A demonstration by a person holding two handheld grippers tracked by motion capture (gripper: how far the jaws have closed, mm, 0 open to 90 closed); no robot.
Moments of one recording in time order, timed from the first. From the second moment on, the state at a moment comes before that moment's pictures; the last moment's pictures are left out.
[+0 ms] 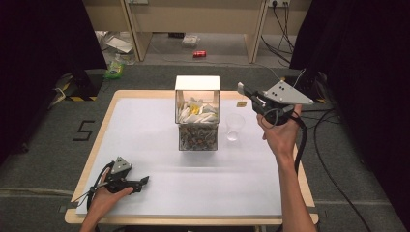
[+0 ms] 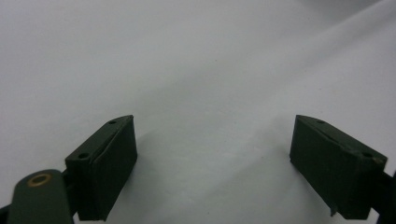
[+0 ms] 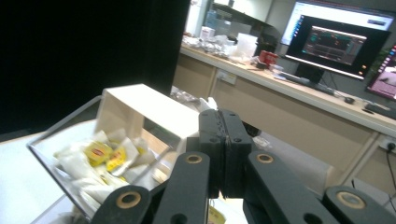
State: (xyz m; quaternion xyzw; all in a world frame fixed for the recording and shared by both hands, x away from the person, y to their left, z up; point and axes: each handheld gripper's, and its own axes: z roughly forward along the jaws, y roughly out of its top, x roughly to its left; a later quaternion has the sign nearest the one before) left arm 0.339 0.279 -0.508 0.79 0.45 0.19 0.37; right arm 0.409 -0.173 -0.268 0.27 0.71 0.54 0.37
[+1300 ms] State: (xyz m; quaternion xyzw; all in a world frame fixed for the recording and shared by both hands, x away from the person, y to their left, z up) left arm 0.339 0.279 -0.508 0.79 0.45 0.19 0.37; right arm 0.452 -0.171 -0.344 0.32 0.73 0.50 0.34
